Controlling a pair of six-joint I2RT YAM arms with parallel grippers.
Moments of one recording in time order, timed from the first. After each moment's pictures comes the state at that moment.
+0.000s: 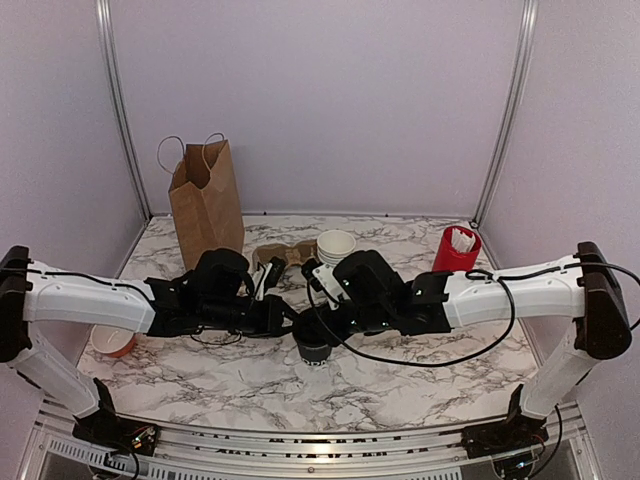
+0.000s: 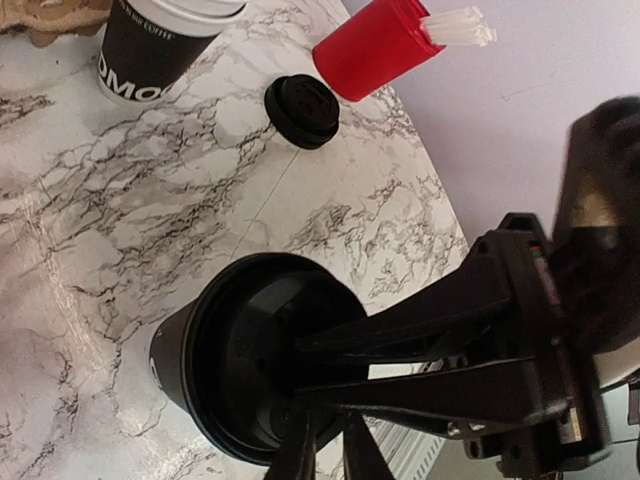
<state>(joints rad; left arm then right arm) -0.96 1.45 0.83 0.09 0.25 -0.80 1.10 1.61 1.07 -0.17 0.08 0.35</state>
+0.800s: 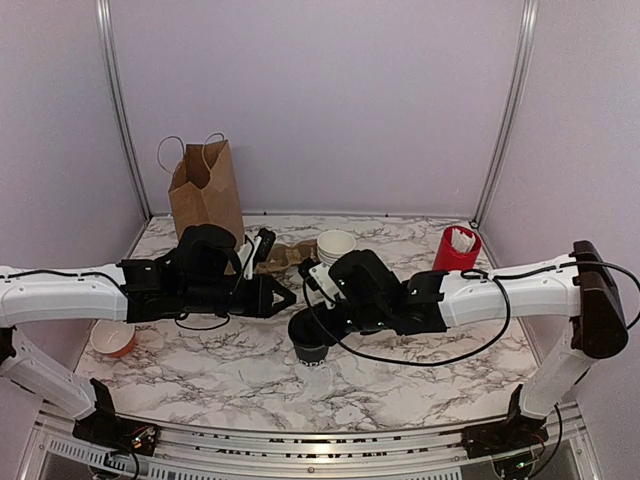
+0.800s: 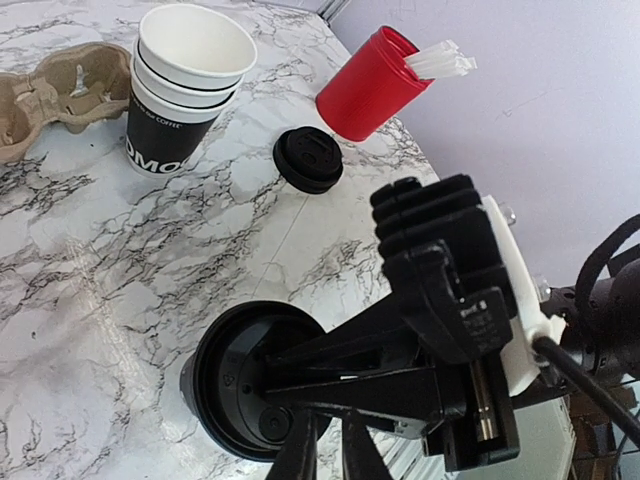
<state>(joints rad) -0.99 1.35 0.93 -0.10 0.11 -0.68 1.11 1.63 1.09 -0.17 0.10 0.35</state>
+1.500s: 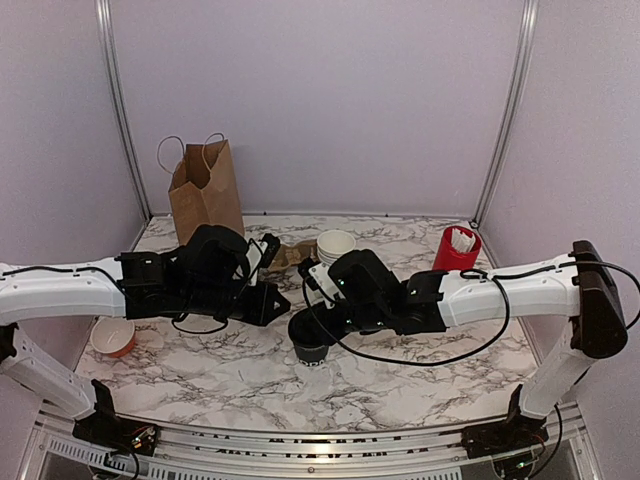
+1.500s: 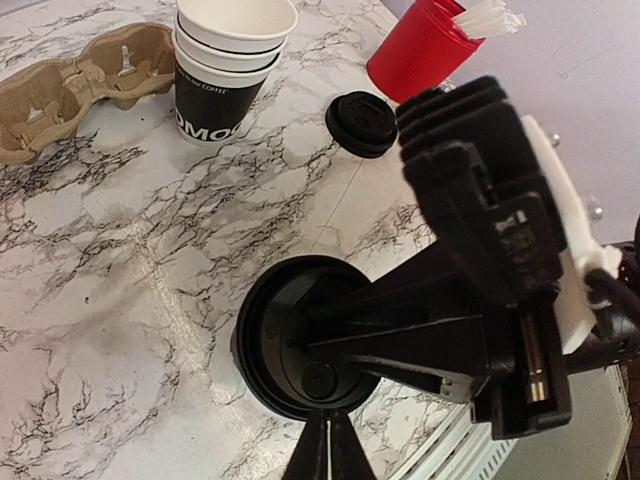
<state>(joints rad) -1.05 1.36 1.02 -0.34 -0.04 -0.62 1.11 1.63 1.10 -0.17 0.10 0.36</state>
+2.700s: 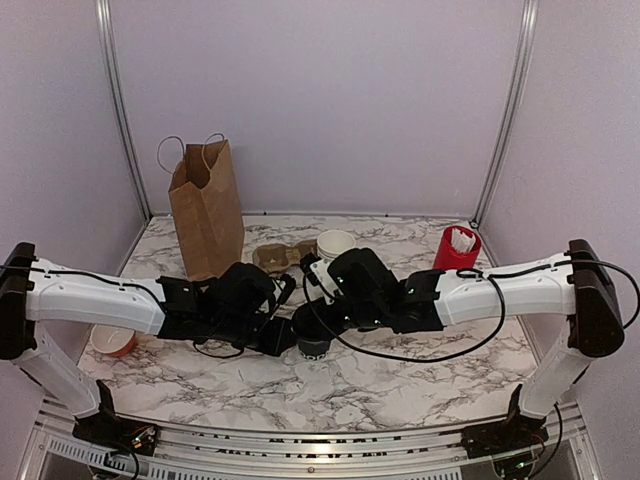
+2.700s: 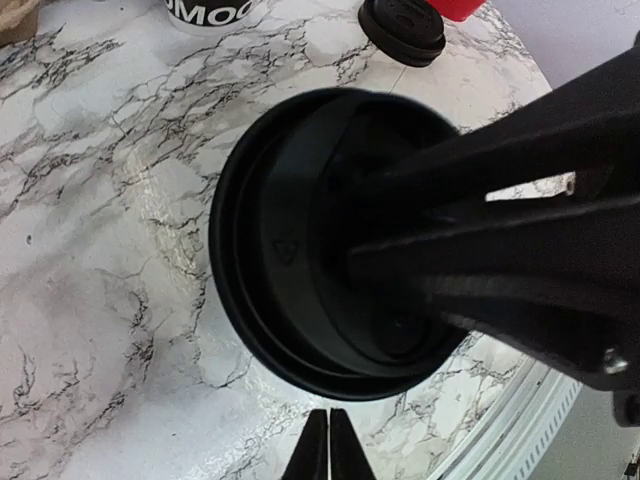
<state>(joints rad) -1.08 1.52 0.94 -0.22 -0.01 -0.64 1.10 1.65 1.10 -0.14 0.12 0.37</state>
